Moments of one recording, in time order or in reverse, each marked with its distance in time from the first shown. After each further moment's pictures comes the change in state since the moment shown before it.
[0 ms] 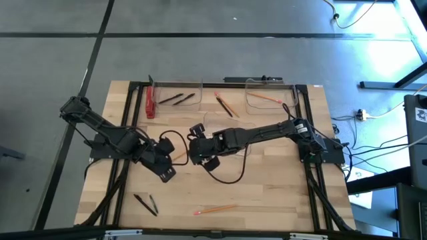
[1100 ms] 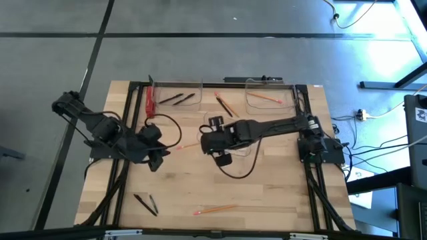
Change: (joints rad) left arm -0.033 -0.224 0.001 0.020 -0.234 0.123; right arm 0.000 -0.126 0.005 -0.319 0.003 0.329
